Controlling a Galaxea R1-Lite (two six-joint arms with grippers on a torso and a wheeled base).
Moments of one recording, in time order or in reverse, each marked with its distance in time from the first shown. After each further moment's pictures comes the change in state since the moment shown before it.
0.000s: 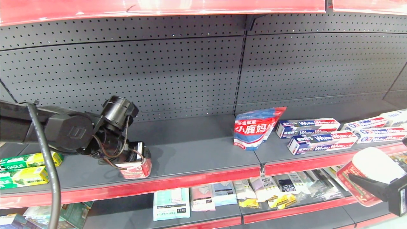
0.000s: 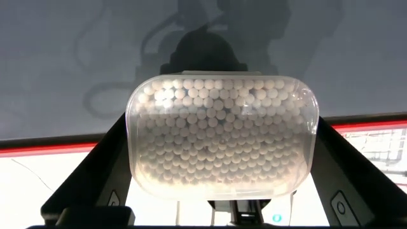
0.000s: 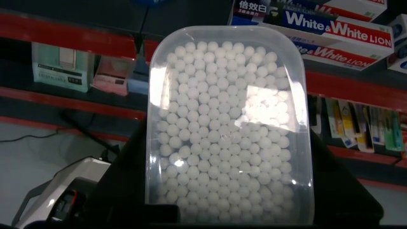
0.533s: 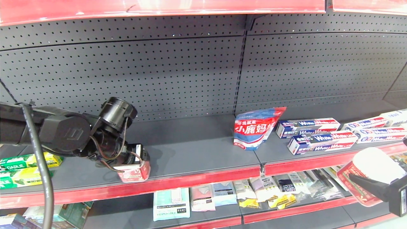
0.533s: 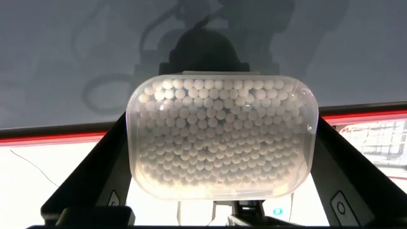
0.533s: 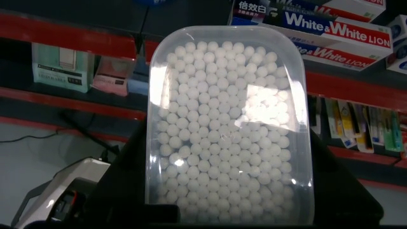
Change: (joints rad) left arm -0.001 -0.014 0.018 0.021 -0.007 -0.002; right arm 0.000 -0.005 0.001 0.000 0.000 0.000
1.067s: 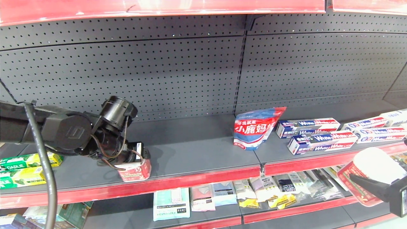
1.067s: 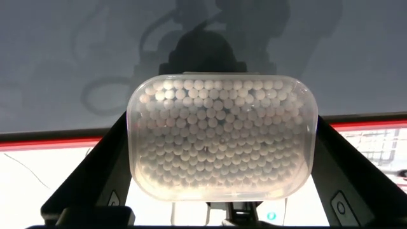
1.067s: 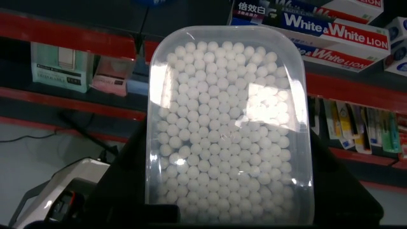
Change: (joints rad) left arm 0.003 0.008 -0.017 -0.006 -0.001 -0.019; right arm 0.000 -0.005 0.001 0.000 0.000 -0.007
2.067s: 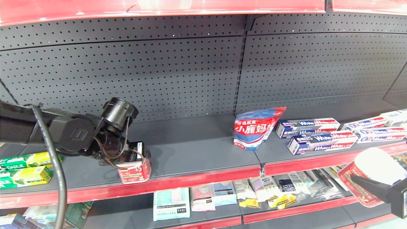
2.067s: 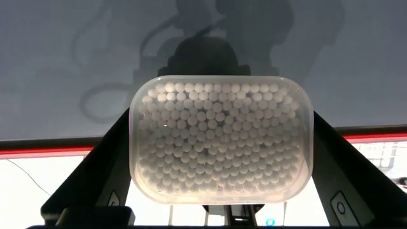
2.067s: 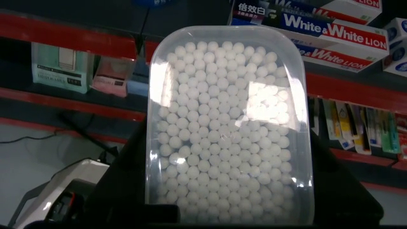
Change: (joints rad) left arm 0.009 0.021 0.014 -0.048 0.008 -0.007; right arm 0.000 -0.013 0.004 0.001 0.000 0.000
